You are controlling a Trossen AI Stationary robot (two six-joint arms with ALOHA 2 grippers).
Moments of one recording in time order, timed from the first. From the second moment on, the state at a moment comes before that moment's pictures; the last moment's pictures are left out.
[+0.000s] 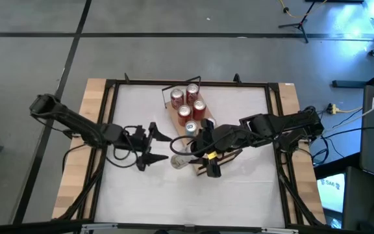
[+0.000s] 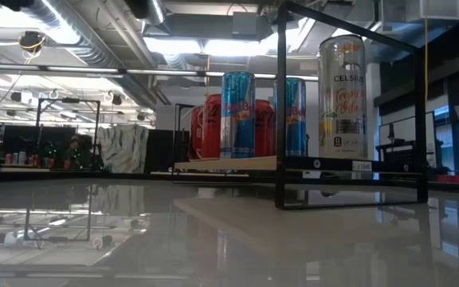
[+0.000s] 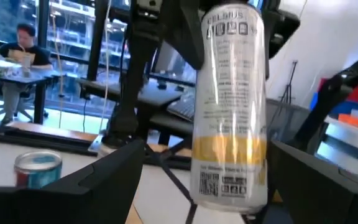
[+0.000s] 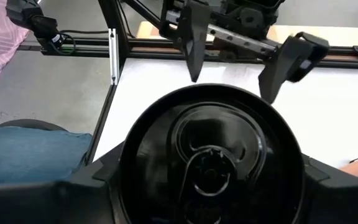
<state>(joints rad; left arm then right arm) -0.33 1.11 0.54 0.72 -0.22 -0.22 0.32 1.73 2.00 -0.87 0.11 0.16</state>
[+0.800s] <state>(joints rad) -0.31 1.54 0.84 0.74 -0.25 -0.15 0.32 1.76 2.00 -1.02 0.13 0.28</state>
